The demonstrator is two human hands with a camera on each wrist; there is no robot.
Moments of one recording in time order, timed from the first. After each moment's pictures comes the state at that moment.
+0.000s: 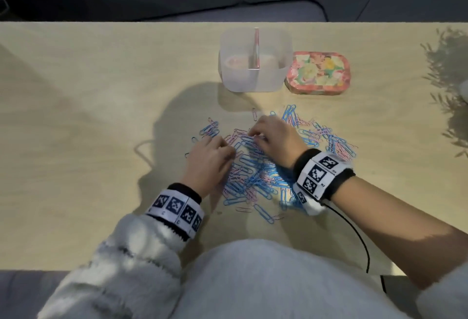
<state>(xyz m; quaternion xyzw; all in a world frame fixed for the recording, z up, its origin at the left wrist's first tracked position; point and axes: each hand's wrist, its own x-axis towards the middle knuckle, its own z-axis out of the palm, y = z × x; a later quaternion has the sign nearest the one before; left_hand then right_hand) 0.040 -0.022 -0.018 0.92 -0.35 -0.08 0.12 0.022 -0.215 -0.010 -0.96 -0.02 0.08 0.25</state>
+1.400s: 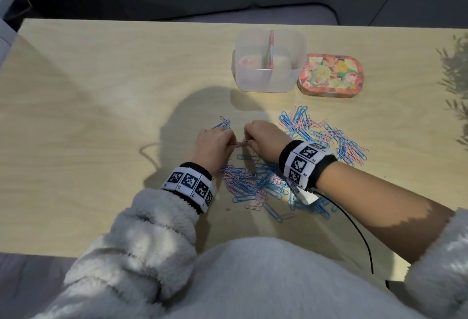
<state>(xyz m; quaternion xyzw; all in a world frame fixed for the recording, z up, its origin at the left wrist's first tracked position) 0.065 -0.027 -0.011 0.94 -0.27 -0.14 0.13 0.050 -0.180 -0.018 -0.96 -0.08 0.19 0.19</state>
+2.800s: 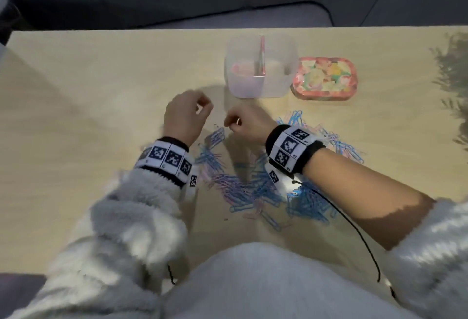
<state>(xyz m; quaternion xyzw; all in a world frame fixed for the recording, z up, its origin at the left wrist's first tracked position) 0.129 -0.021 0.023 0.95 -0.16 -0.04 0.26 0.089 -0.174 0.011 -0.93 -0.02 0.15 0.34</state>
